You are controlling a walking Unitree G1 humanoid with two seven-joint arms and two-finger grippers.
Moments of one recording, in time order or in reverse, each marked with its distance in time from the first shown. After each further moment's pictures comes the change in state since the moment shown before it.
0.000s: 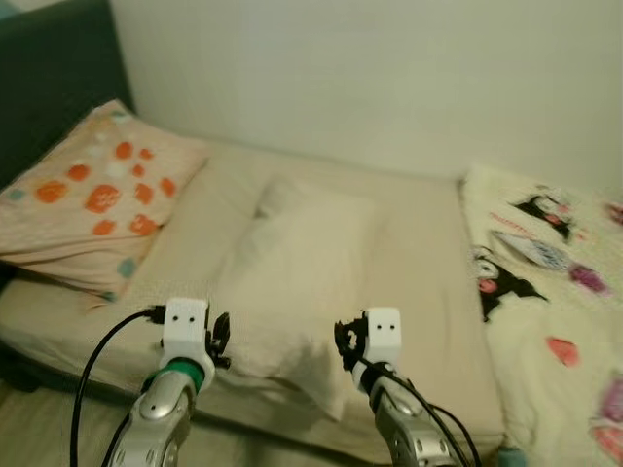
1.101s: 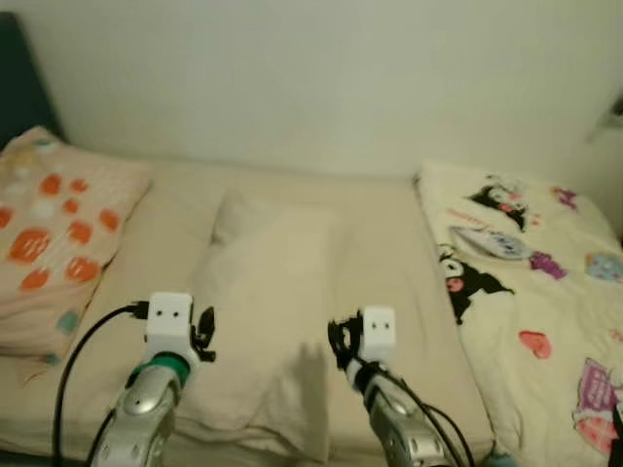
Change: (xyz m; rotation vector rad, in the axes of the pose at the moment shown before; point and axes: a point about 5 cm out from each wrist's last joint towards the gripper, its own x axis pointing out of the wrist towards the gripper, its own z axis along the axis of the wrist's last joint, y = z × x) left arm 0.003 -0.002 0.004 -0.014 -0.013 -0.019; right arm -0.004 -0.005 -0.007 0.015 0.026 -0.028
